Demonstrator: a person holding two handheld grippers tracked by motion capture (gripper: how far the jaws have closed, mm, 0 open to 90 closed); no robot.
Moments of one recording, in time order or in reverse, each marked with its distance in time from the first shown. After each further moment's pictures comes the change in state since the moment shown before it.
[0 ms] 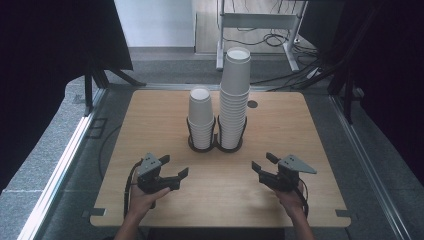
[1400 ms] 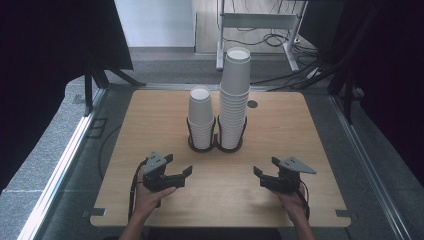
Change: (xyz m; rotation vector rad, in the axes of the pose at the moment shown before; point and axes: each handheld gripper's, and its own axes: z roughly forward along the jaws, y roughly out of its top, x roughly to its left) left arm -0.007 0.001 0.013 0.012 0.032 -0.027; right arm -0.010 -0.015 0.000 0.079 -0.043 0.044
